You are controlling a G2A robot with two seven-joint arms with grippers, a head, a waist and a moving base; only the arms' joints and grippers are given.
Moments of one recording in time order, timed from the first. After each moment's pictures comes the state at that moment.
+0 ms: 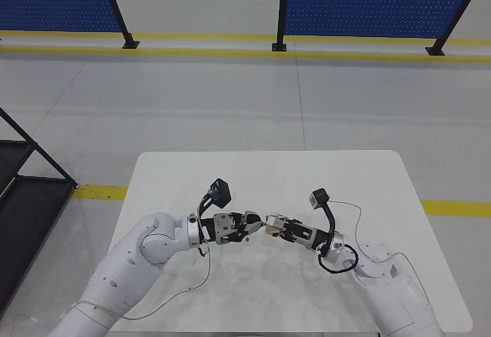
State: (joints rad) left arm 1.34 -1.05 -1.12 -1.56 0.58 -0.83 -0.40; right arm -1.34 -1.20 1.09 -1.44 0.27 -0.37 0.84
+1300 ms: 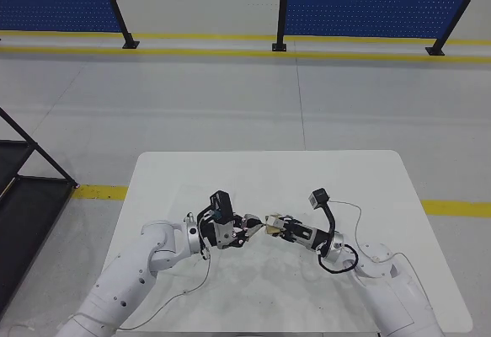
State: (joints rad) left arm 1.41 -1.05 -1.13 -1.63 1.14 -0.82 0.03; right arm -1.34 -1.20 1.09 -1.44 0.27 -0.37 0.84
